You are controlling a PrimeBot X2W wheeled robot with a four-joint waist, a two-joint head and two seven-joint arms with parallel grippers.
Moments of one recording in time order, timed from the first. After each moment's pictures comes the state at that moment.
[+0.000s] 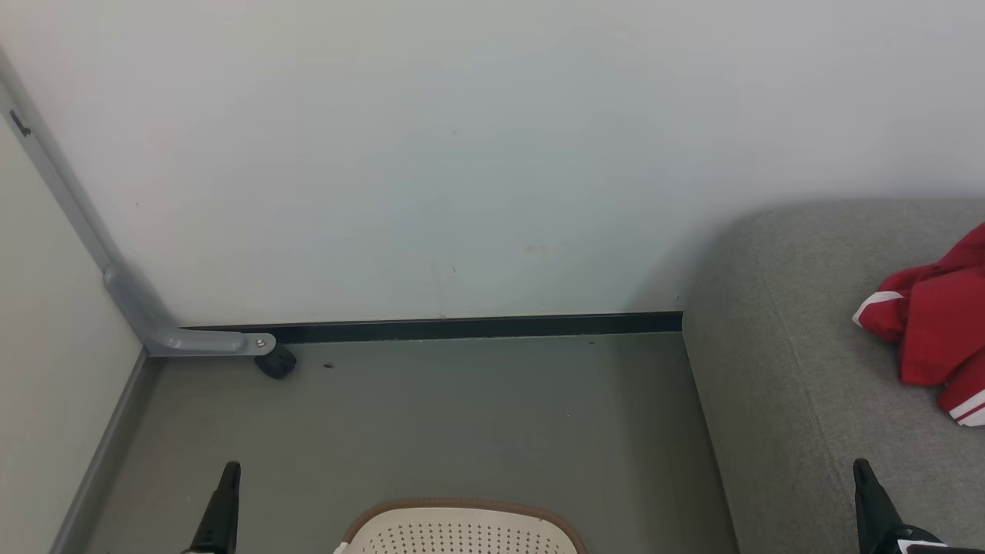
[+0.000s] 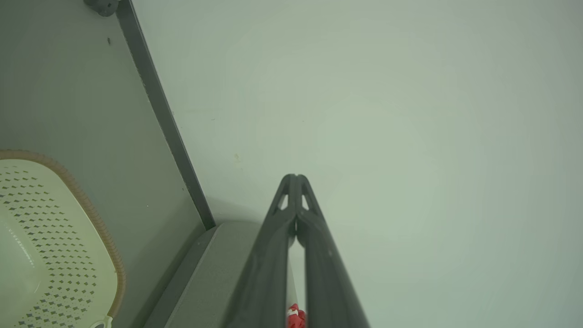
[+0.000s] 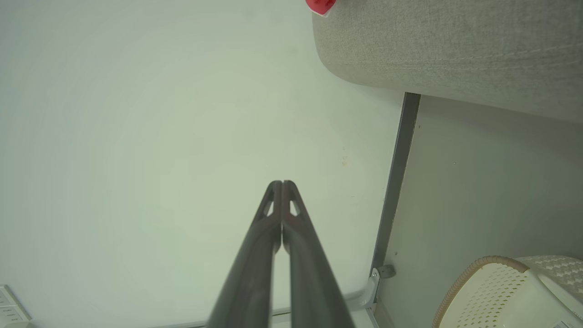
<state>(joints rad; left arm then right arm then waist) -0.08 0.04 0.09 0.30 -1.60 -0.12 0.11 -0.08 -0.04 -0.14 0.30 1.59 0.11 0.11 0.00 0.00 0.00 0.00</state>
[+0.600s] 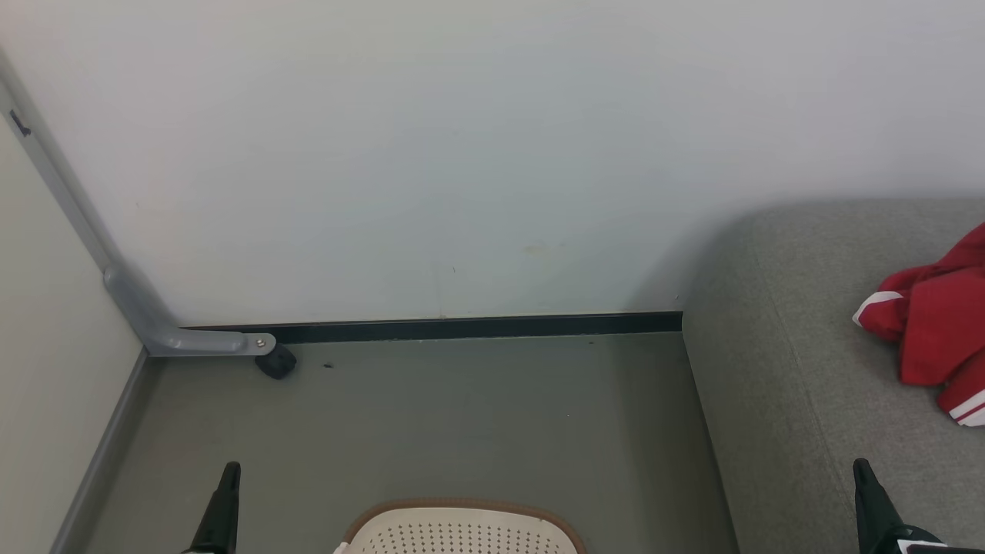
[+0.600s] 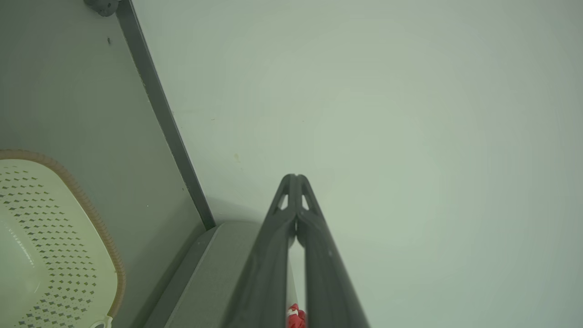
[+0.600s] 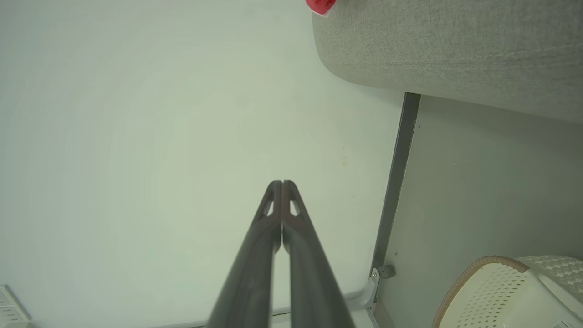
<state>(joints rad) -0.08 0.04 0.09 0.30 -1.60 -0.12 0.11 -0.08 -0.04 -0.14 0.30 1.59 0.11 0.11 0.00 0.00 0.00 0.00</state>
